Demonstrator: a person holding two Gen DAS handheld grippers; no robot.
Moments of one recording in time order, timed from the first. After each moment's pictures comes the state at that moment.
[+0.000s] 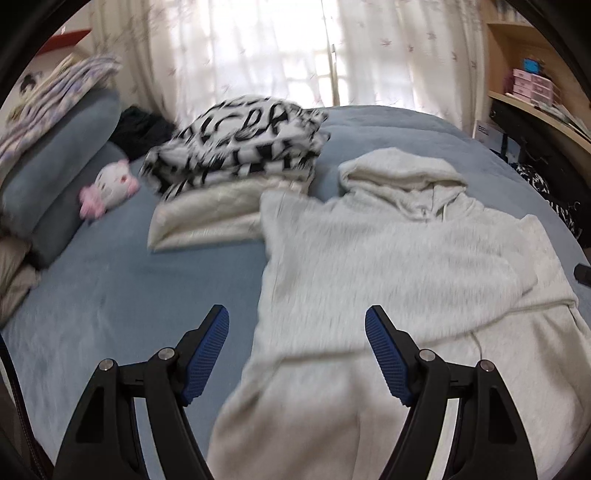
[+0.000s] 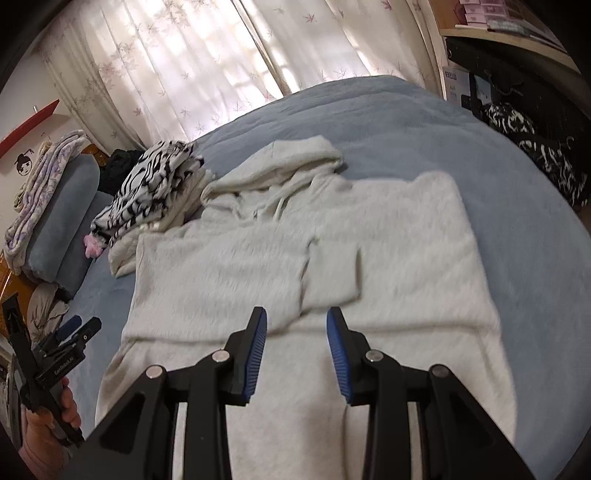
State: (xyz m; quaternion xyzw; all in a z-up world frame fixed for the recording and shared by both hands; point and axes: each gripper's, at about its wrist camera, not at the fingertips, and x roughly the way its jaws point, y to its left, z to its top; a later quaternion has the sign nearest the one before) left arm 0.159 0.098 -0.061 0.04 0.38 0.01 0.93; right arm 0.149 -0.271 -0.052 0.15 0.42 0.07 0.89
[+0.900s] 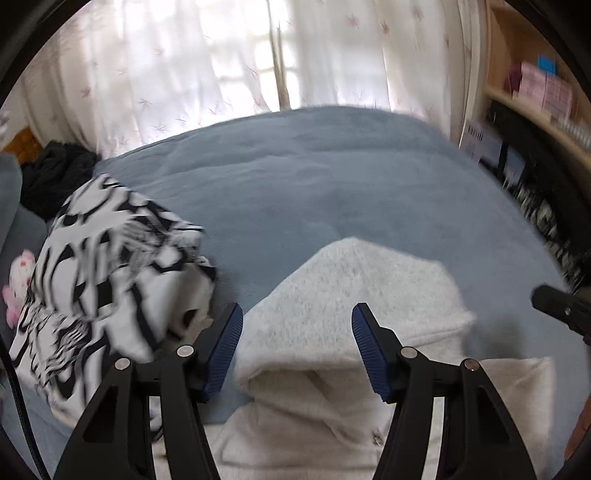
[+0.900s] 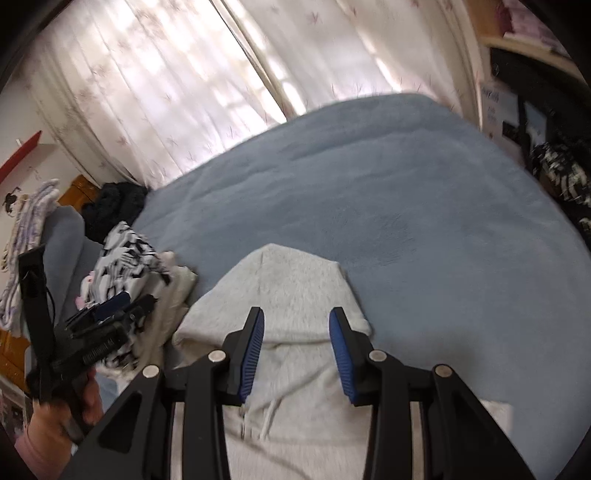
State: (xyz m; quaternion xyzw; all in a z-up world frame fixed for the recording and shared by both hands) left arm 0.510 -0.049 -0.031 0.06 0.43 -0.04 0.90; right arm 0.448 -0.292 -0.024 0.17 0.43 0.10 0.88
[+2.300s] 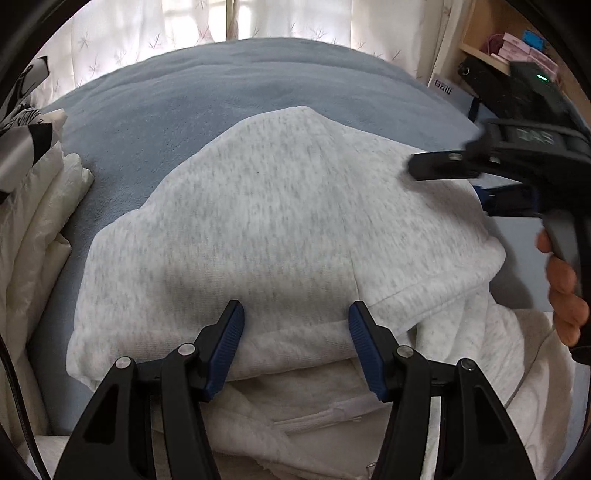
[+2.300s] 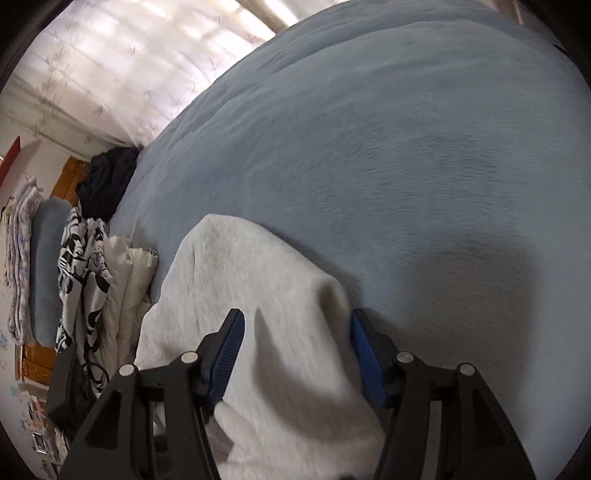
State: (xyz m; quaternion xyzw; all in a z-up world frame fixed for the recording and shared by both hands) left arm 0.521 -0.071 -0.187 0.00 0.48 -0.16 0.86; right arm 0.581 -0.300 -0.151 0.21 0.55 0.17 0.79
